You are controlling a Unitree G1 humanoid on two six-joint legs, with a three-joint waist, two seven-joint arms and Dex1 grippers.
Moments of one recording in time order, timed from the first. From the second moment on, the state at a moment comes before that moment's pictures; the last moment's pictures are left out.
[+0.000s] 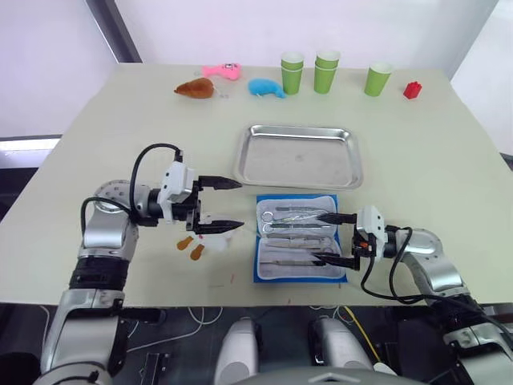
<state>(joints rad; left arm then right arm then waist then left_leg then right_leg) -0.46 0.72 0.03 0.24 -0.42 0.00 -1.54 -0.28 -0.45 0.18 0.23 0.29 -0.10 1.20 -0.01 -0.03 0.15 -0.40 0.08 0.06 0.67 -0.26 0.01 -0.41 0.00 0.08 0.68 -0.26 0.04</state>
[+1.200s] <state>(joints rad) -0.47 0.76 -0.03 0.15 -0.39 0.10 -1.48 -0.32 -0.45 0.22 0.31 0.22 -0.11 1.19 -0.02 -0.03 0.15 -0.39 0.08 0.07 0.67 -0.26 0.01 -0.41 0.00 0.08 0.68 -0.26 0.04</state>
